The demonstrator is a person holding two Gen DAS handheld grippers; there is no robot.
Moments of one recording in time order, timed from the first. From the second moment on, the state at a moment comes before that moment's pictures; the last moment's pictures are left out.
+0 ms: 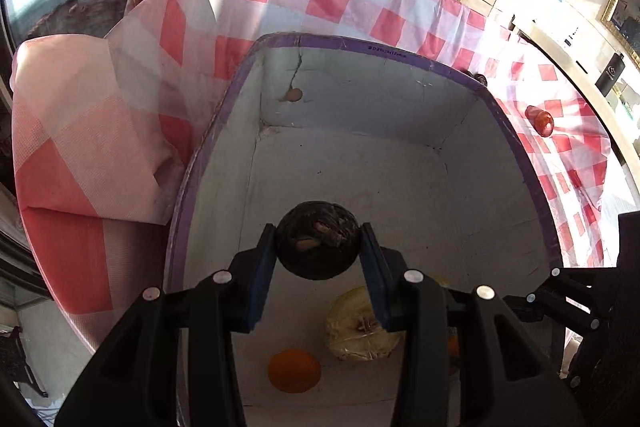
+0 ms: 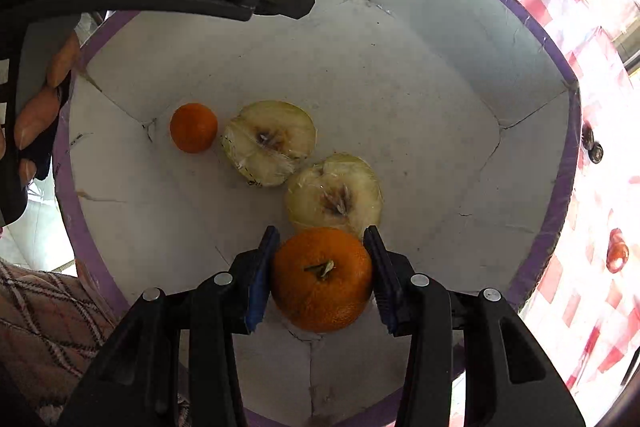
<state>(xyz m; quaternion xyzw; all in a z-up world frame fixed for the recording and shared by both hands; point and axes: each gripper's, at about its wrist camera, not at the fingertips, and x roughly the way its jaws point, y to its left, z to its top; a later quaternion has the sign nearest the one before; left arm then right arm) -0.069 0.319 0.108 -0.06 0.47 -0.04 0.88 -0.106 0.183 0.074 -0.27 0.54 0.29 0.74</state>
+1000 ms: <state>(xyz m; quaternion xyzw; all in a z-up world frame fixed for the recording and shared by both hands) -0.073 0.311 0.103 -0.05 0.48 -0.03 0.88 -0.119 0.169 0.085 -0.23 0.49 0.29 0.79</state>
